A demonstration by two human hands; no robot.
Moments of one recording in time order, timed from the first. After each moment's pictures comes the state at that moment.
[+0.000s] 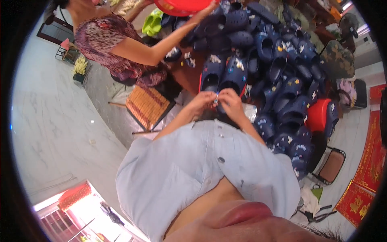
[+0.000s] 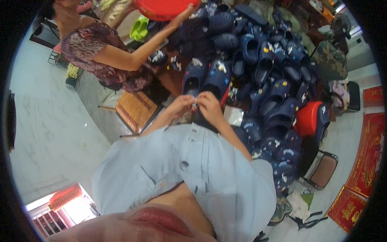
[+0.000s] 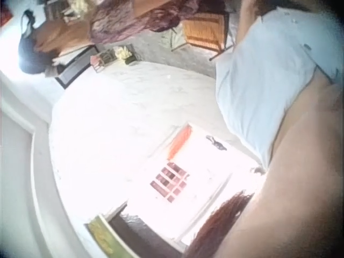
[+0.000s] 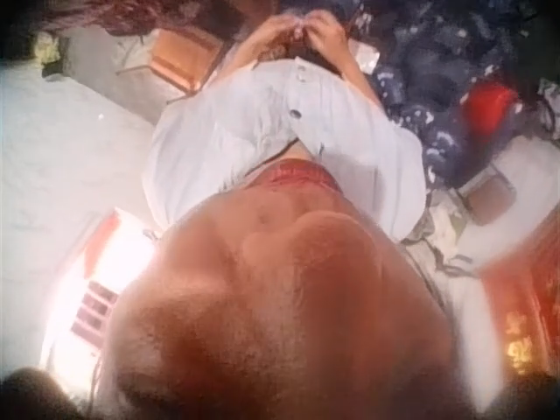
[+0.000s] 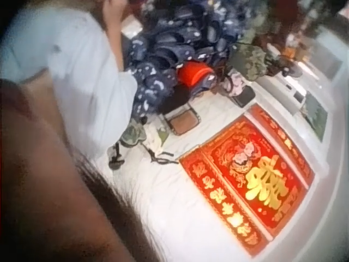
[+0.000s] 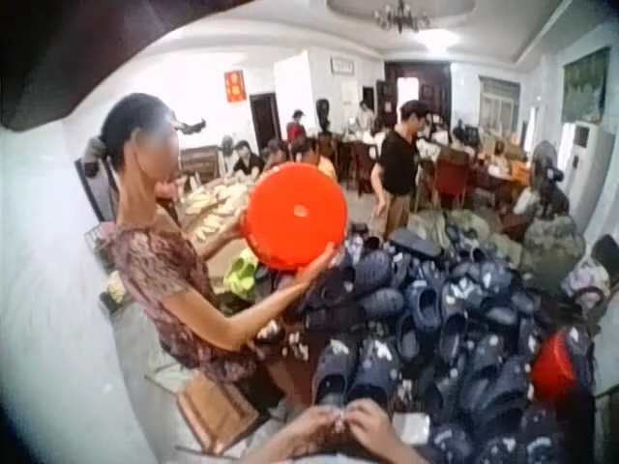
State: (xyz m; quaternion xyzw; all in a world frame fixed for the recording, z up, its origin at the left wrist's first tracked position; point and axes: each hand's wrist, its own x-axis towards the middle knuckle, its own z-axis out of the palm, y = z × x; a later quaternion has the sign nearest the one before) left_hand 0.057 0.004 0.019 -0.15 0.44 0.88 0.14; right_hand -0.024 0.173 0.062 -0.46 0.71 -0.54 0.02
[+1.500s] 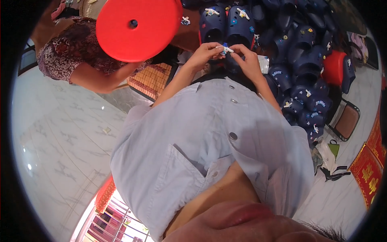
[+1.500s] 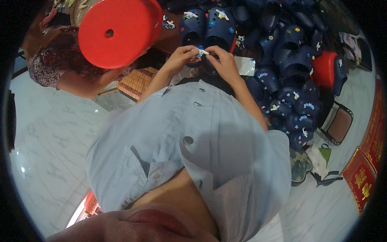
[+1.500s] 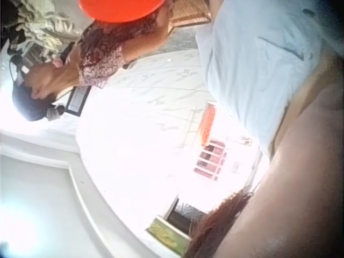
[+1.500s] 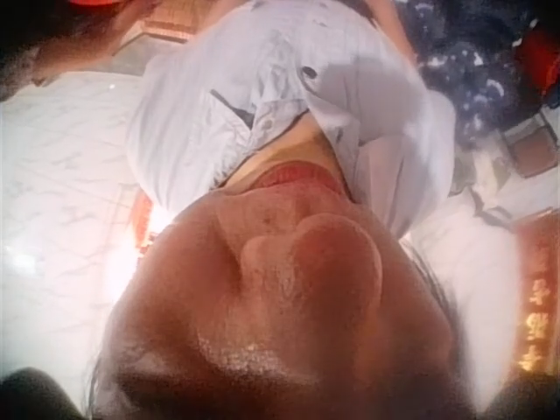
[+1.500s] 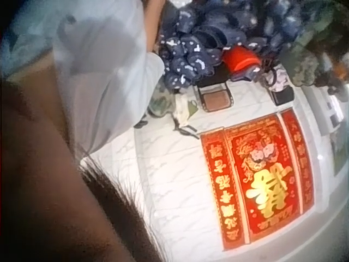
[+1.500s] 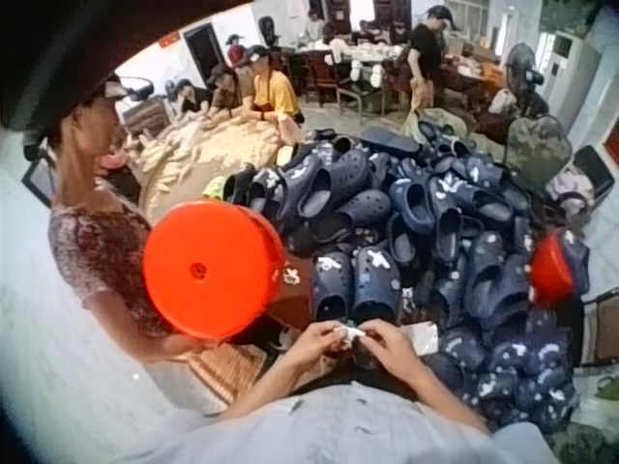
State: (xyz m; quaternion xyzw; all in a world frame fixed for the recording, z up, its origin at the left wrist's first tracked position) left_hand 0.028 -0.024 0.028 -0.12 0.55 0.81 0.17; right_hand -0.022 0.175 0.048 -0.26 0.79 -0.54 0.15
